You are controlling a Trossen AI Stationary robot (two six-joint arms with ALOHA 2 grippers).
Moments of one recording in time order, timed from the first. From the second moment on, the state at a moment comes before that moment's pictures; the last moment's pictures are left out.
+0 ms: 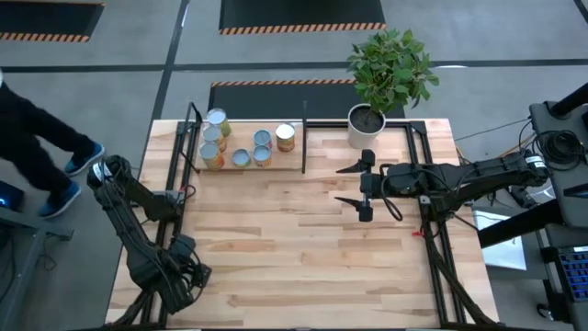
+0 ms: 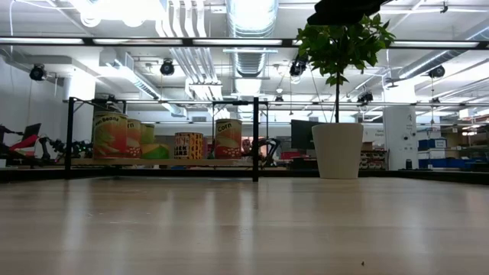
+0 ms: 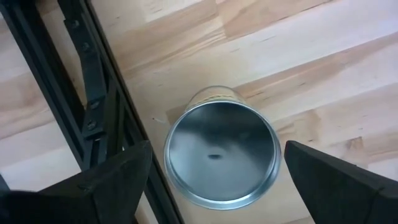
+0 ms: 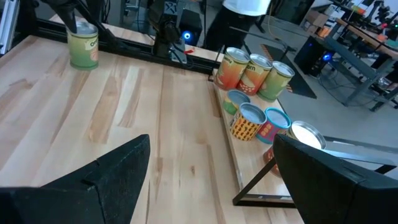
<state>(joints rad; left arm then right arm) -1.03 1.49 1.14 -1.30 -0.04 -2.27 0.13 1.02 0.84 -0.14 0.26 -0.21</state>
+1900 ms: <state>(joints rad) -0.09 1.57 1.52 -1.08 -0.42 -0.72 0.13 1.02 0.84 -0.13 0.26 -0.21</state>
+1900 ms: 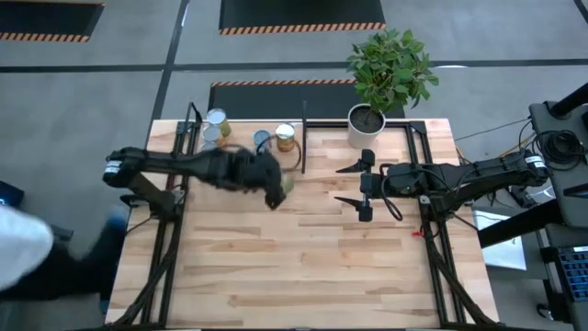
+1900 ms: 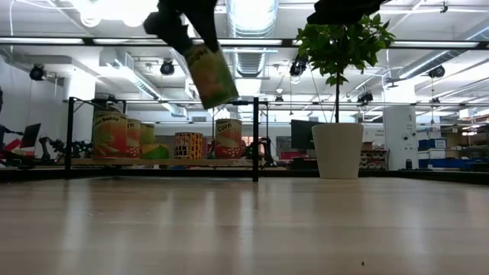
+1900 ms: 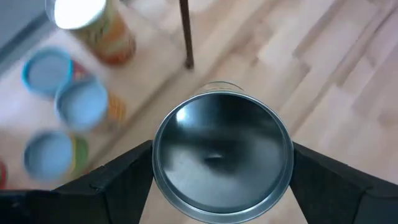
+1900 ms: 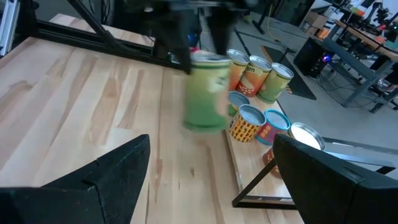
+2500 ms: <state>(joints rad) 0.14 1.66 1.52 -0.94 -0.40 -0.41 0.13 1.02 0.84 -0.14 0.26 -0.22</state>
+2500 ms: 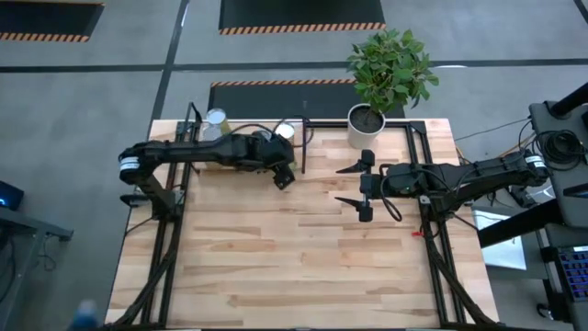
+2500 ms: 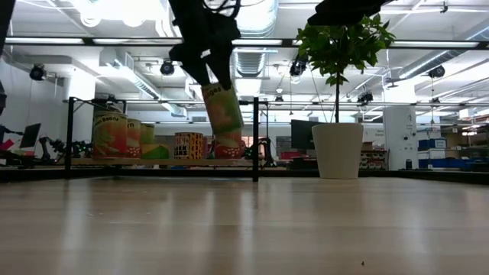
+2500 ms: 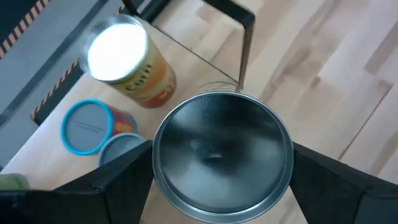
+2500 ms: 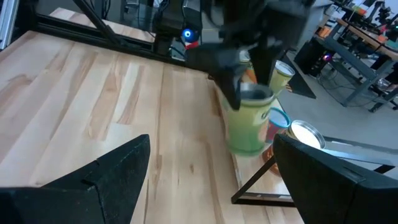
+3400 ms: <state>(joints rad) 0.23 1.80 1.56 -0.88 -0.39 -0.35 0.13 1.02 0.84 -0.15 0.26 -0.22</state>
